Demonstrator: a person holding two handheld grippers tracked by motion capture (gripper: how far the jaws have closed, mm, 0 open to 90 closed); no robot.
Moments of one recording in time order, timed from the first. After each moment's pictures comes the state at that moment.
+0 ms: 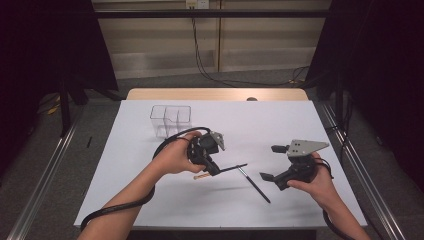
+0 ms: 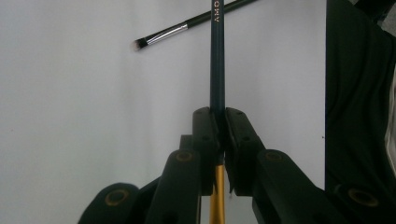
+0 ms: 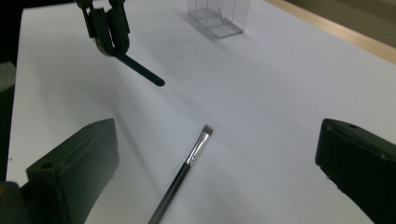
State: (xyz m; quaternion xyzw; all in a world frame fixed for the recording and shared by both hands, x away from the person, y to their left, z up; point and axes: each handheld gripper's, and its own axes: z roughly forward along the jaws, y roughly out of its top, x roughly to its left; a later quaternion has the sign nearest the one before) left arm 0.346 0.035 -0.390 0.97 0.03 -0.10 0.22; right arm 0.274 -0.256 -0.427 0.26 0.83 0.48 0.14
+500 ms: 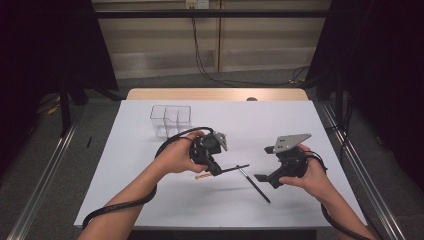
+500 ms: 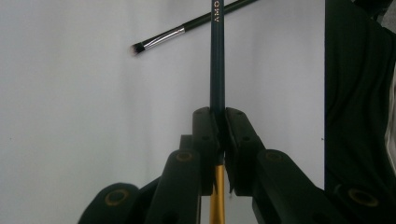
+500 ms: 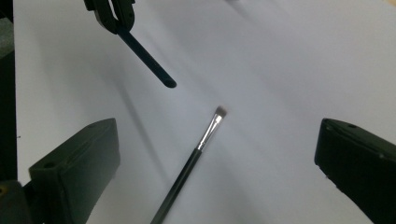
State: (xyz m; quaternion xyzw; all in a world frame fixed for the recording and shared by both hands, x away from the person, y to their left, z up) left arm 0.346 0.028 -0.388 0.97 0.02 -0.10 0.22; right arm 0.288 -0.233 -0.417 0.26 0.88 0.40 0.09
